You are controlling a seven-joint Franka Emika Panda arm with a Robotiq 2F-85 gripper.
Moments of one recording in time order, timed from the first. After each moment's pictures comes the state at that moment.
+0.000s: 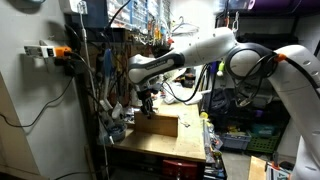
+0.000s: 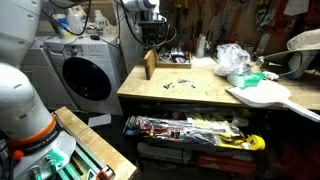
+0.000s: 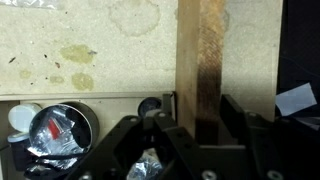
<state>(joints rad) 0.04 0.61 0.07 -1.32 -0.17 1.72 -0.33</state>
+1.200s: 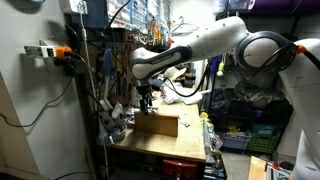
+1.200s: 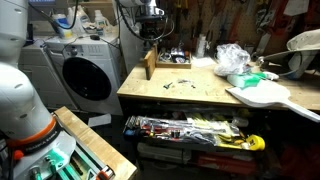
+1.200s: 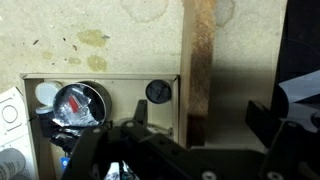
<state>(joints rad) 0.05 0.48 0.06 -1.45 -0.18 1.86 -0.33</state>
